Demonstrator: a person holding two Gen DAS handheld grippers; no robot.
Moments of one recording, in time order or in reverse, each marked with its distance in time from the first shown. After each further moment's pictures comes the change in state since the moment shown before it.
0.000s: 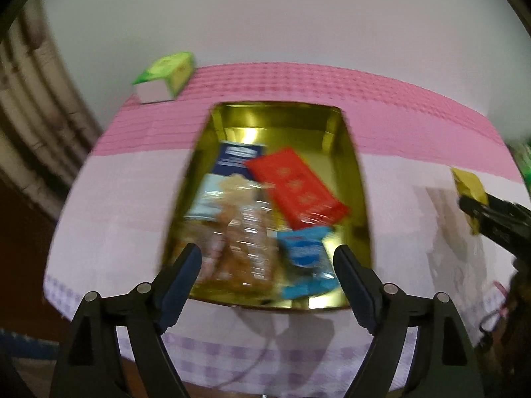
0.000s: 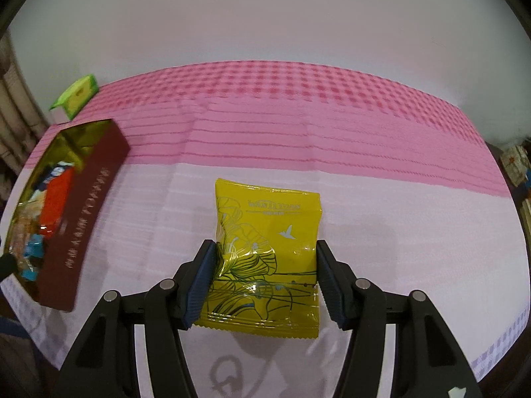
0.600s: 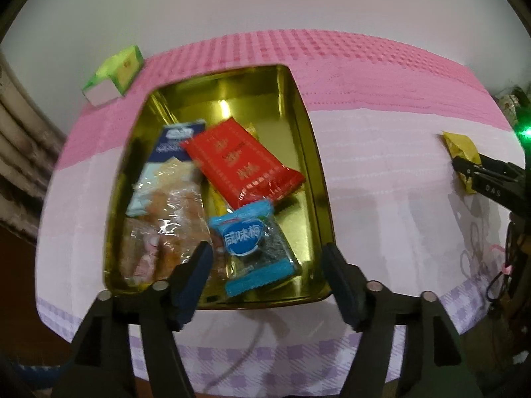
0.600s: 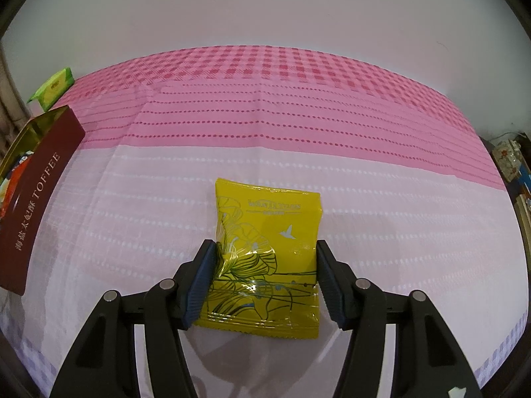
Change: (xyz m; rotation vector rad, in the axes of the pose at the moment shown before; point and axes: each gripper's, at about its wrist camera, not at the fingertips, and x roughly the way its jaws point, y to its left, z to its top) left arm 0.029 -0.047 -0.009 0.187 0.093 -0.055; right arm 0.034 -0.061 -0.015 0.026 0.016 -0.076
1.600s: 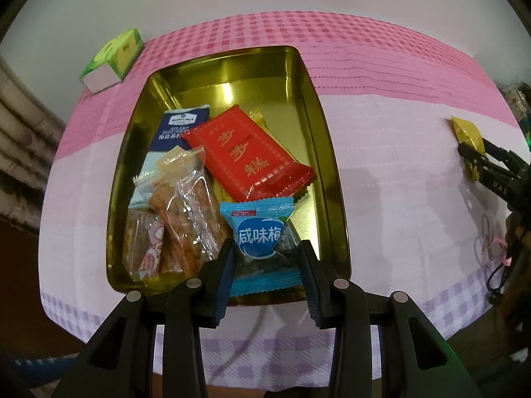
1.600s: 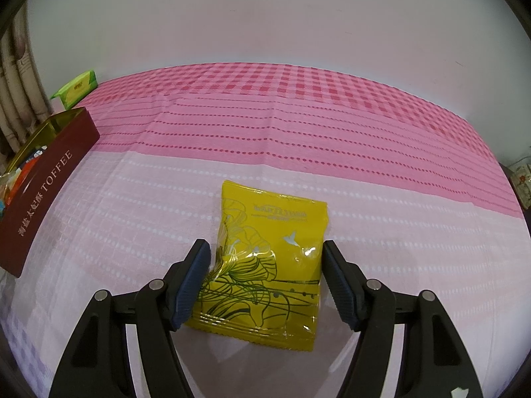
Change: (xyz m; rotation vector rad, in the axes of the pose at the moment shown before) left arm 0.013 0.009 0.005 -0.007 0.112 -0.020; right arm 0.008 -0.013 -0.002 -0.073 -0.104 0.096
